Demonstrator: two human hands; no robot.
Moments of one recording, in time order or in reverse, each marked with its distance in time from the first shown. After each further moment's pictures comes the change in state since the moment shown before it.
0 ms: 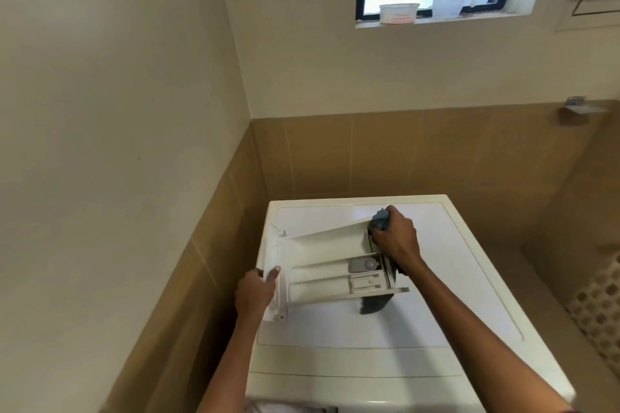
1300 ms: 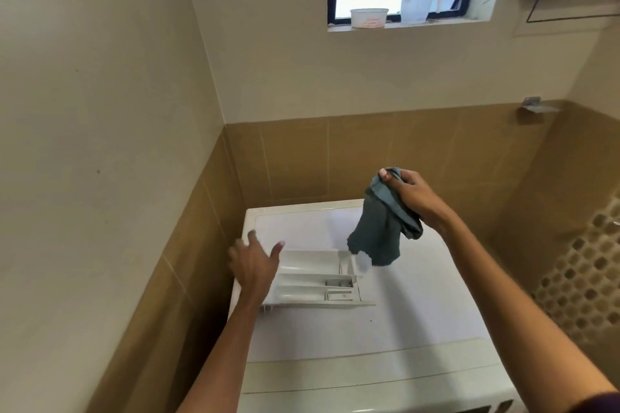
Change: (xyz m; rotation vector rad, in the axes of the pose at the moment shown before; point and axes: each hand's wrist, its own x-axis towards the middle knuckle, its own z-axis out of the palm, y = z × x) left_hand 0.018 0.061 0.002 0.270 0.180 0.240; right_hand 0.024 -0.040 -0.090 0.418 -0.249 -0.122
